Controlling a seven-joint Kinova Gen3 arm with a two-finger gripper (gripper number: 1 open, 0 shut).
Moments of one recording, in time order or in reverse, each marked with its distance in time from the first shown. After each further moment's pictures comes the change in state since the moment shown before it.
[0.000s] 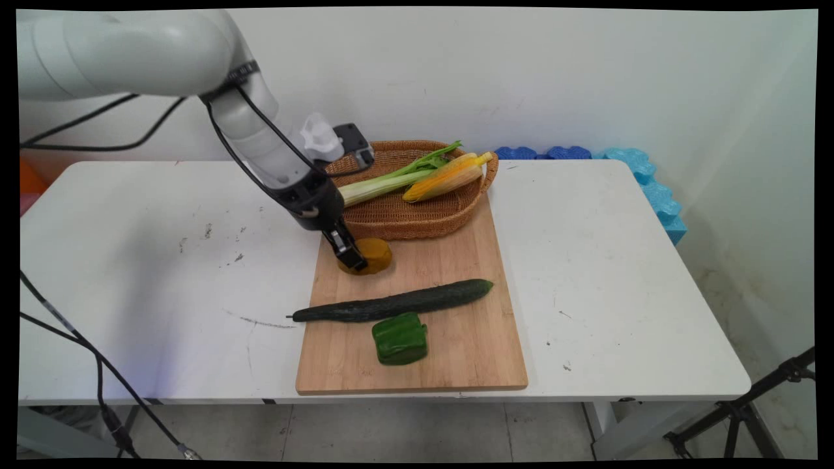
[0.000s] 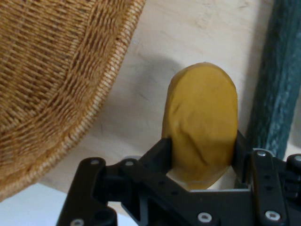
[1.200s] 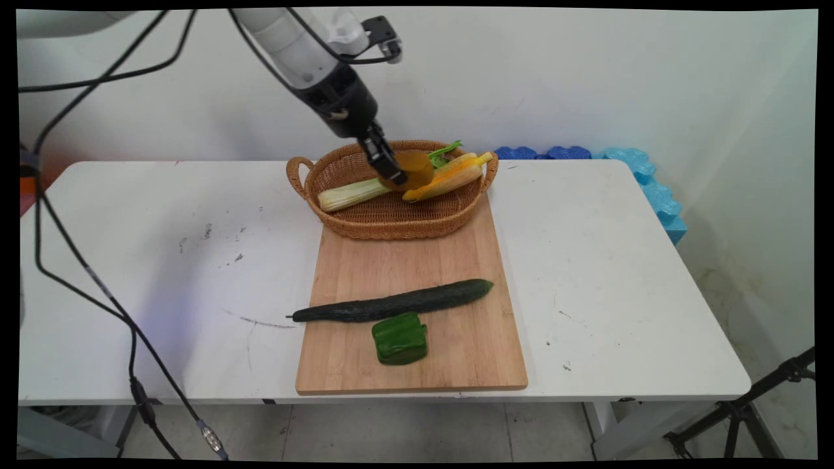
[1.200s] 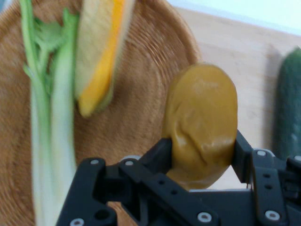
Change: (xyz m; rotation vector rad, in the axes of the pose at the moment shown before) arm 0.078 -0.040 -0.082 0.008 0.164 0.150
